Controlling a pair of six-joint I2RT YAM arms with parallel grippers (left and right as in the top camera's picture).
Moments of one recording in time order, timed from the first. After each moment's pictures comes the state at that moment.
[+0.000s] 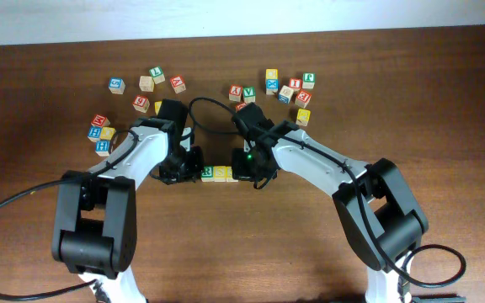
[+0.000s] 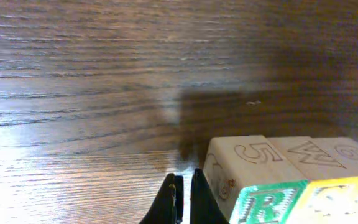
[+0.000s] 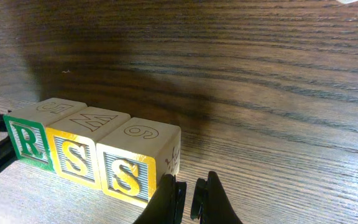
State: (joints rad) left arm -0.22 1.96 1.25 -0.82 0.23 -0.33; right arm 0.58 2.03 1.38 -0.66 -0.27 0.61
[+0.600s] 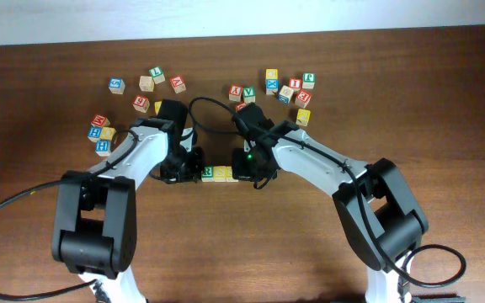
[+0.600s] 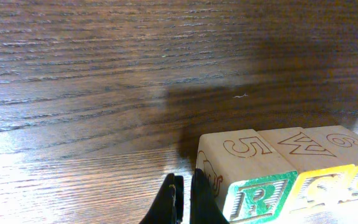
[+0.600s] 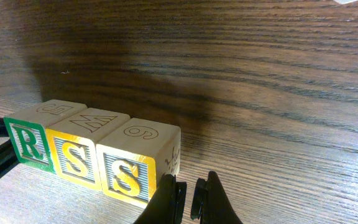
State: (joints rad) left arm -0.22 1.96 1.25 -0.82 0.25 -0.28; right arm 0.58 2.03 1.38 -0.66 -0.27 0.62
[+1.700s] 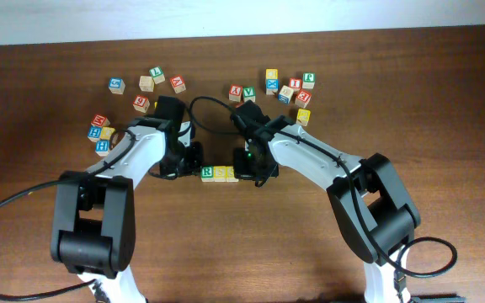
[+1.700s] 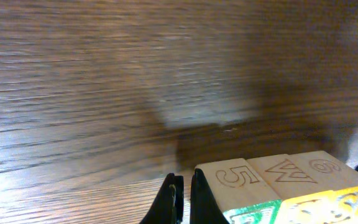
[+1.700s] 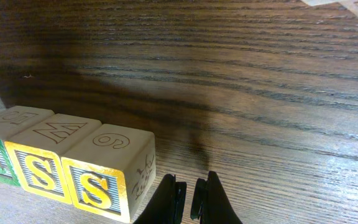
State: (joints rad) left arm -0.21 1.96 1.25 -0.75 0.25 -0.28; right arm 0.57 2.08 1.45 -0.76 -0.23 0.59
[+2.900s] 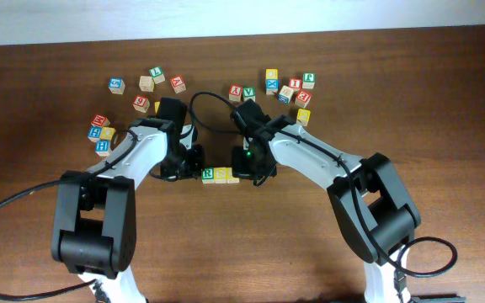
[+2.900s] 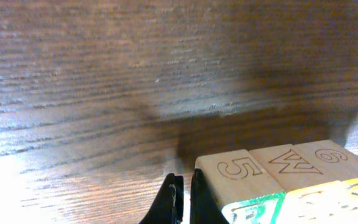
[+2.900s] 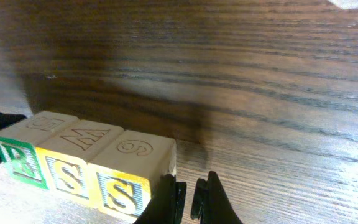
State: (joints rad) left arm -0.21 1.96 1.25 -0.78 0.25 -0.26; right arm 0.57 2.08 1.45 -0.74 -0.28 0.60
